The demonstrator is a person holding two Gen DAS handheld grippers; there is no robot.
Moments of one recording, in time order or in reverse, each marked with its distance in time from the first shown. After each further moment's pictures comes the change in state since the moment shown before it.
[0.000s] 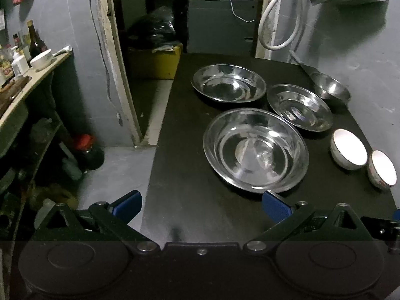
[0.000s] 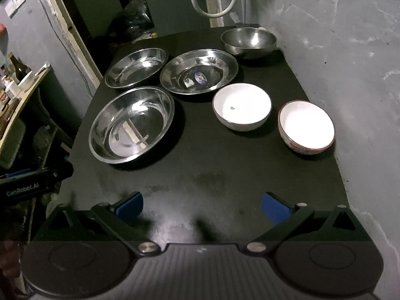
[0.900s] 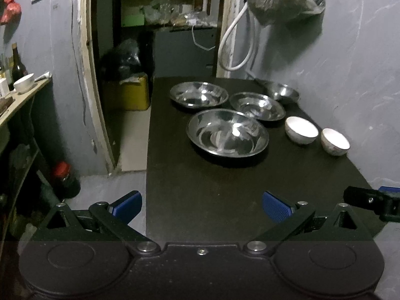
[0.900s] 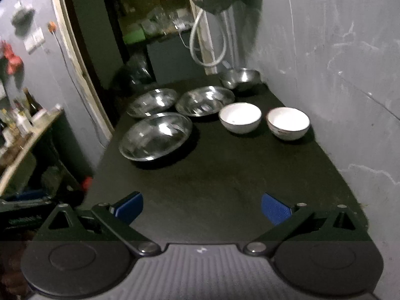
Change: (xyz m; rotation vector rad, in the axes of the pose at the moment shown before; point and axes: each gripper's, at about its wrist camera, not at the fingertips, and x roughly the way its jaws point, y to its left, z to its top) left arm -0.064 0.039 -0.084 0.096 -0.165 -0.183; right arm -0.067 0.033 -0.110 0.056 -0.300 -0.032
